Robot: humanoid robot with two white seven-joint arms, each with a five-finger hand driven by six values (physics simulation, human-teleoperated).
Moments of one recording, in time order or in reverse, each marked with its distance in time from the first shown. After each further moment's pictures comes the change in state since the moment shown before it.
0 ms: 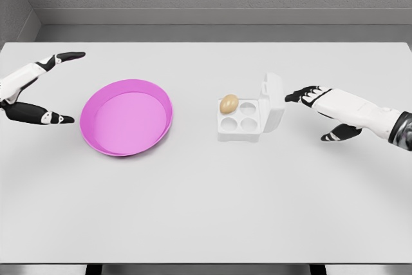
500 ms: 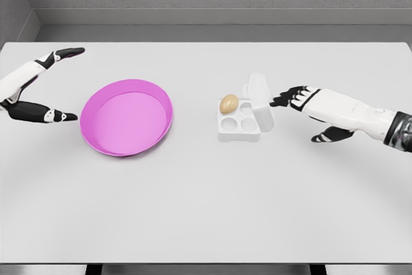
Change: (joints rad) left arm 0.009 -0.045 0.037 -0.001 -0.001 0.000 0.000; right arm -0.005 0.005 -0.001 -0.055 0.001 -0.077 0.001
